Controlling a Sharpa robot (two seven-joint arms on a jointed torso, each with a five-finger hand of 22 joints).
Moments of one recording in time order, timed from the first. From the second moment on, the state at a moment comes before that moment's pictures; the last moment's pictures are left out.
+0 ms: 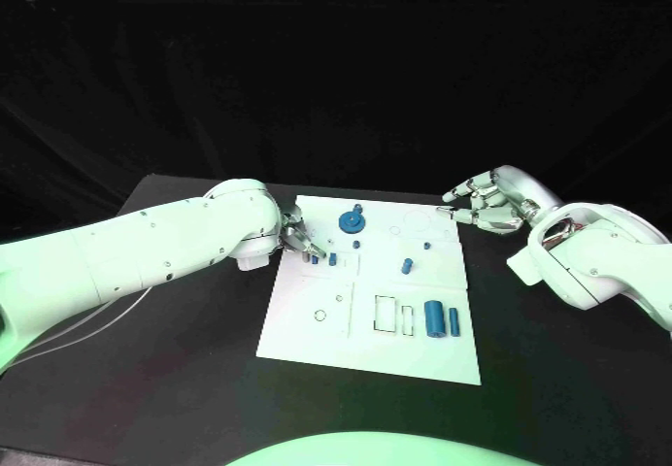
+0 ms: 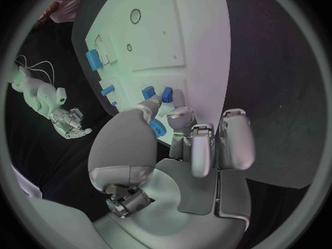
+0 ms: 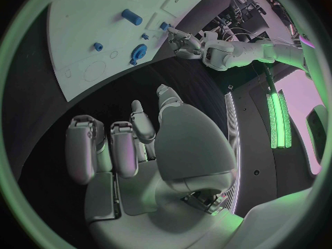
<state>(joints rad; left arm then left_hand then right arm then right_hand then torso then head) 1.23 -0.66 -0.01 1.31 -1.13 0.15 -0.63 1.02 -0.17 0.36 0.23 0.05 1.10 0.02 0.44 0.58 1.38 -0.05 1.04 0.95 1.47 -0.10 1.55 1.31 0.08 1.44 0.00 1.39 1.25 1.29 -0.95 -0.11 1.64 -0.98 -0.49 -0.10 1.34 -0.08 -0.02 0.27 0.38 0.93 0.15 0.20 0.10 1.24 0.07 1.30 1.21 1.47 0.00 1.46 1.31 0.04 1.46 0.11 1.38 1.31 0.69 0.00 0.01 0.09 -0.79</state>
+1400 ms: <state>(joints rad) 1.23 -0.62 -0.02 1.33 -1.23 -0.23 -0.13 1.46 -0.20 0.37 0.14 0.06 0.94 0.13 0.22 0.33 0.96 0.07 0.46 0.36 1.28 0.00 1.01 0.94 0.18 1.13 0.09 0.82 0.55 1.29 -0.95 -0.11 1.63 -0.98 -0.51 -0.09 1.34 -0.07 -0.02 0.27 0.39 0.93 0.15 0.20 0.10 1.22 0.07 1.29 1.18 1.47 0.00 1.43 1.31 0.04 1.45 0.10 1.34 1.31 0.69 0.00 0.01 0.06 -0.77</state>
